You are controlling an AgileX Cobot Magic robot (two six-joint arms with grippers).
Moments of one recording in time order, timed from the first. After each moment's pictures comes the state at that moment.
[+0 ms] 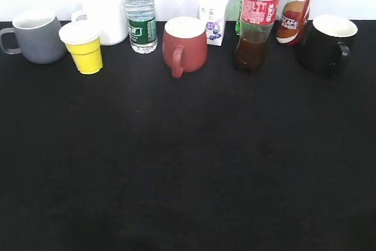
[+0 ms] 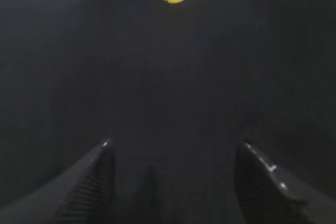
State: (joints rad) left arm -0.19 0.10 -0.55 -0.02 1.10 0.02; right arm 0.42 0.16 -0.54 -0.05 1.06 0.07
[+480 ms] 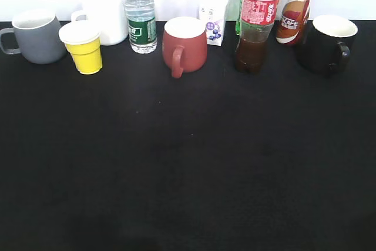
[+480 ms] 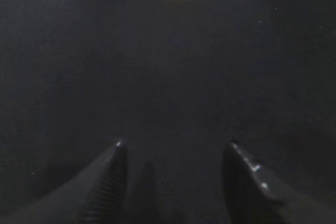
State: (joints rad) left arm -0.19 0.11 -0.52 -0.02 1.07 0.02; right arm 0.42 0.16 -0.50 -0.06 1.04 0.07
